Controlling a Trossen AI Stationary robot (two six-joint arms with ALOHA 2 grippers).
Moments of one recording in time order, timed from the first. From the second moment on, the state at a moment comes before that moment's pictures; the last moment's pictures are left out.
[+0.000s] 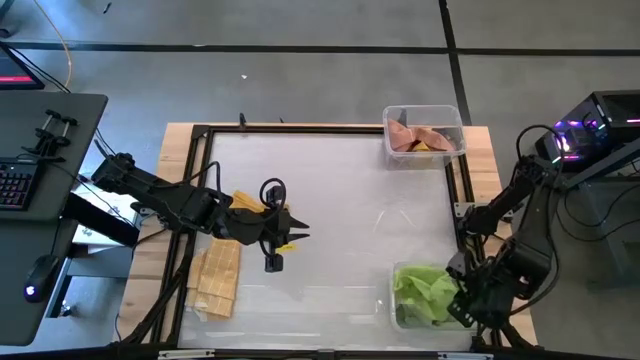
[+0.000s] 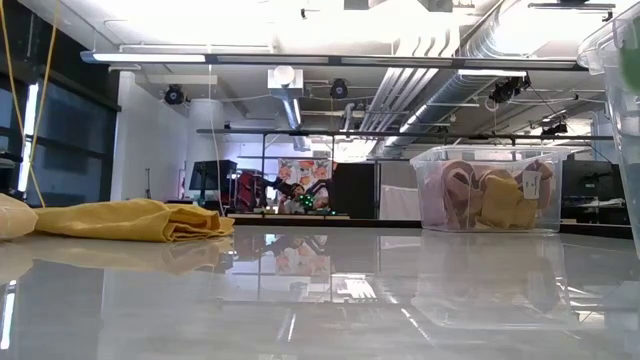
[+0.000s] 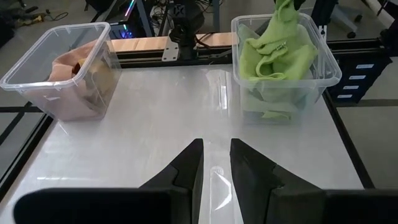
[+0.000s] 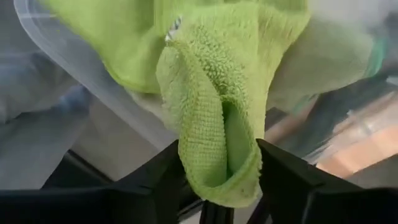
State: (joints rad) left arm -0.41 1.41 1.40 -0.56 -0.46 -0.16; right arm 1.03 1.38 1.43 -1.36 -0.10 1.86
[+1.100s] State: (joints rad) left arm -0.39 1.41 1.40 -0.53 -0.46 -0.19; right arm 0.97 1.36 0.97 -0.95 0.04 1.54
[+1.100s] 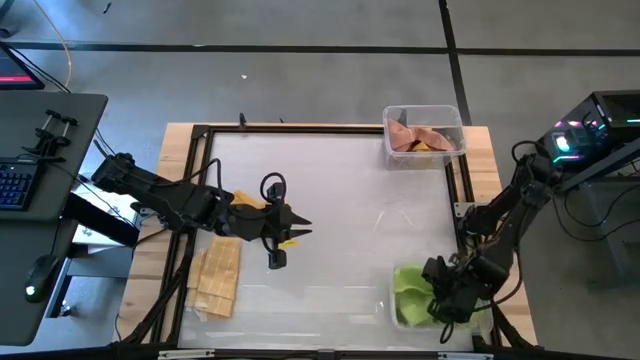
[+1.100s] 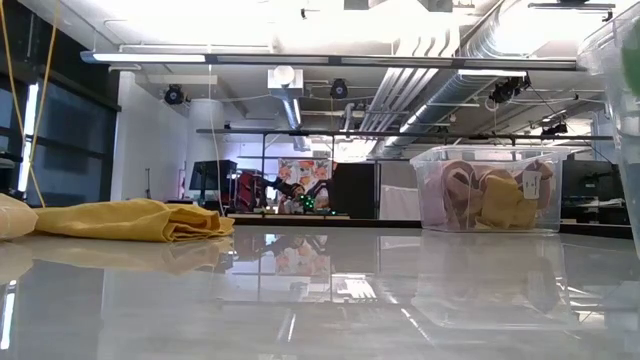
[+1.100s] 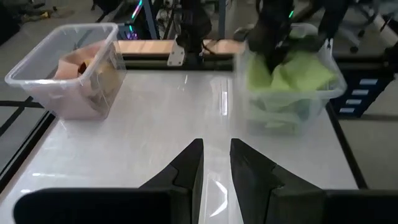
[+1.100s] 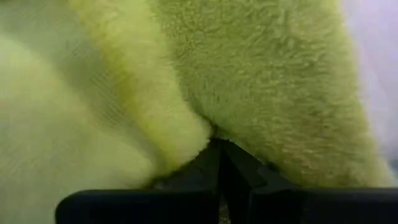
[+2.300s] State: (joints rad) left arm -0.32 1.41 0.78 -0.98 -0.15 -1.30; right arm 0.73 1.34 1.32 -0.36 1.03 0.66
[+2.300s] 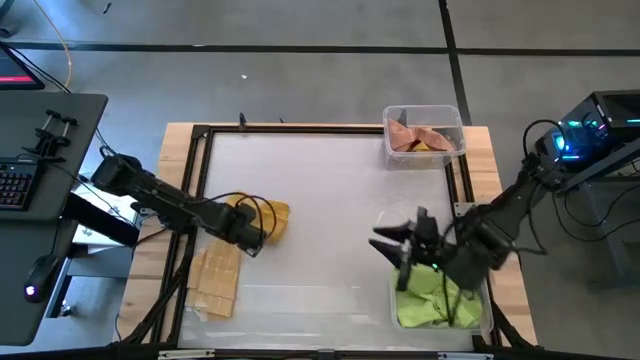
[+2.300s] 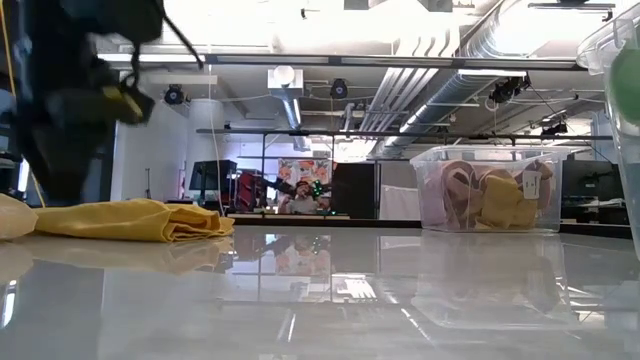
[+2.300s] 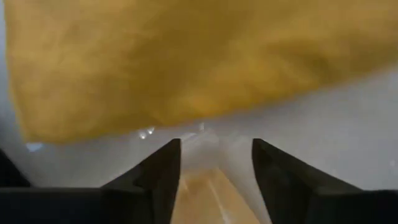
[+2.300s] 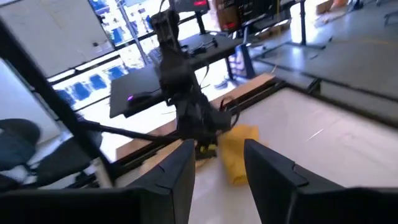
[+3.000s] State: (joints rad) left arm -0.02 1.41 0.54 -0.19 -0.31 -0.55; right arm 0.19 1.39 1.32 -0.41 0.54 0.35
